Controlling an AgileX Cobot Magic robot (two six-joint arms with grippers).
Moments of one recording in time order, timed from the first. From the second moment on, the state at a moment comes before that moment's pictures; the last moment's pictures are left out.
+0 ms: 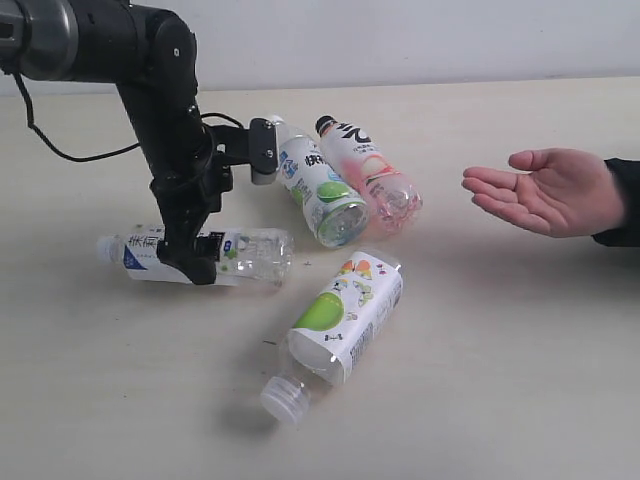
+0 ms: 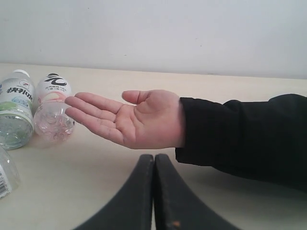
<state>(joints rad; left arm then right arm) -0.51 2.12 -1.50 -0.07 1.01 1.07 0.19 0.00 0.00 0.11 0.32 -0.13</state>
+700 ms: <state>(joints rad) -0.51 2.06 -1.51 -0.06 1.11 1.02 0.19 0.00 0.00 0.11 0.32 -0.13</state>
